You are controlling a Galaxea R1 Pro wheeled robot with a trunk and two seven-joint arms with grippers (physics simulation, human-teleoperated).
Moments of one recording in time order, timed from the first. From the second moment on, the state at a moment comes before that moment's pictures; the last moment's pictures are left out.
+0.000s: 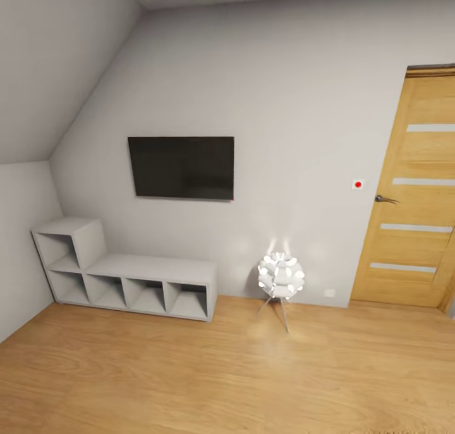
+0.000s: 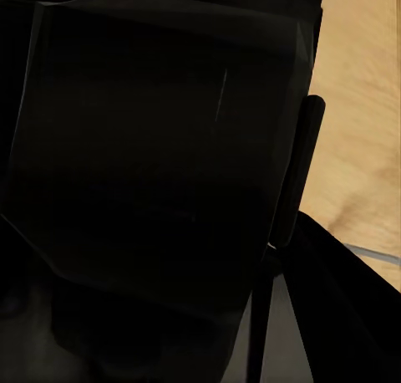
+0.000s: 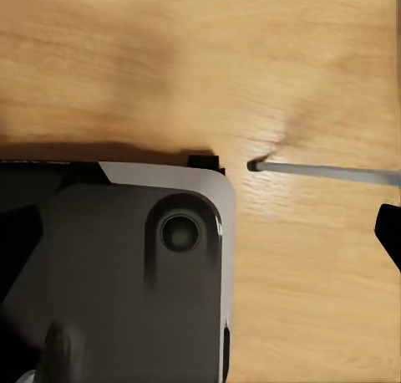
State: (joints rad) left arm -0.21 -0.07 -0.40 -0.04 0.68 -0.06 -0.15; right arm -0.12 -0.12 -0.09 0.03 0.07 -0.15 0.19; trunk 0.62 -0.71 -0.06
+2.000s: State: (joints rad) left arm -0.21 -0.07 -0.41 -0.04 0.68 -0.06 -0.15; right arm -0.12 -0.12 -0.09 0.03 0.08 -0.15 0.19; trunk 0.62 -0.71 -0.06
